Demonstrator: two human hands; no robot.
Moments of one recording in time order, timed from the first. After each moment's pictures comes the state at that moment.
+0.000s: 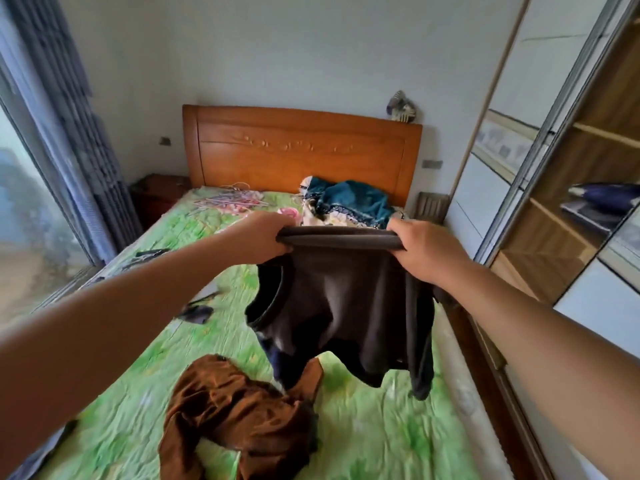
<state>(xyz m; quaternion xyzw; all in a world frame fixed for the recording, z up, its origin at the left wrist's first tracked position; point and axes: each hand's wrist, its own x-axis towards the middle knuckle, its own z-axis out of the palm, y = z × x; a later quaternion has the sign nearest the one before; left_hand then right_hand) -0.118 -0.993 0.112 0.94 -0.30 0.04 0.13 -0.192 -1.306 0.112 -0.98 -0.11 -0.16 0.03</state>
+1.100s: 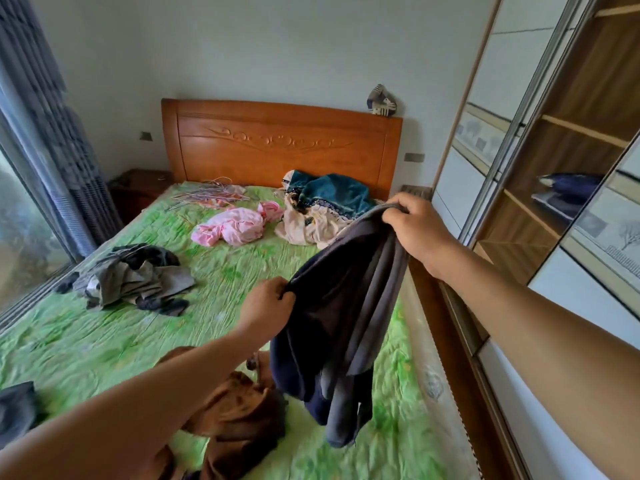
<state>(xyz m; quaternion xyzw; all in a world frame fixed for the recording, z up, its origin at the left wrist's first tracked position) -0.219 -1.108 -0.012 0.92 -0.05 0.05 0.40 -0.232 -1.362 0.135 -0.87 0.02 -0.17 0.45</state>
